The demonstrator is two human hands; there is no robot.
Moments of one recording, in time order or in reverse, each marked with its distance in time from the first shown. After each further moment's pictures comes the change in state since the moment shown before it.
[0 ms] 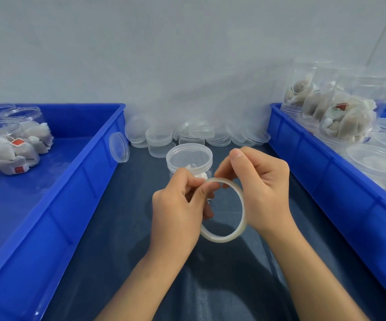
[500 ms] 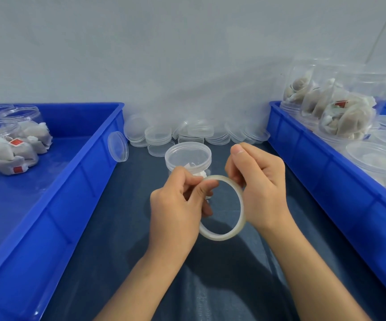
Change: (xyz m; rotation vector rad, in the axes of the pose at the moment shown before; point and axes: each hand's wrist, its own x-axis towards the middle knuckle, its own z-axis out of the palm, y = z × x) left_hand -0.001 0.001 0.000 -0.018 0.010 0.026; right_hand 0.001 -0.005 0.002 0.049 -0.022 0.038
